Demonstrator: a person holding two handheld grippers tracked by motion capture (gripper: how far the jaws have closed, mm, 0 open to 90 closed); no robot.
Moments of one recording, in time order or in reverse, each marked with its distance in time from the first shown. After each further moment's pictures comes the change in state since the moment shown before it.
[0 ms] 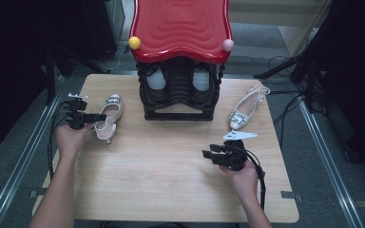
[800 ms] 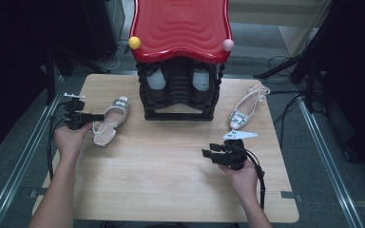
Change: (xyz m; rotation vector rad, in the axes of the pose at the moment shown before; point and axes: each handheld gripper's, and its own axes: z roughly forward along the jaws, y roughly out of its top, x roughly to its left) left arm -0.005 0.000 -0.012 0.007 -0.052 -0.073; right arm -0.001 0.001 0.001 -0.018 0.009 0.007
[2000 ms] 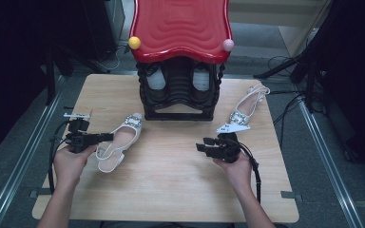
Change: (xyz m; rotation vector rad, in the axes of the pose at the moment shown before) left arm -0.068 -0.058 -0.037 0.024 -0.181 0.068; right arm 0.000 0.019 0.018 -0.004 0.034 -0.045
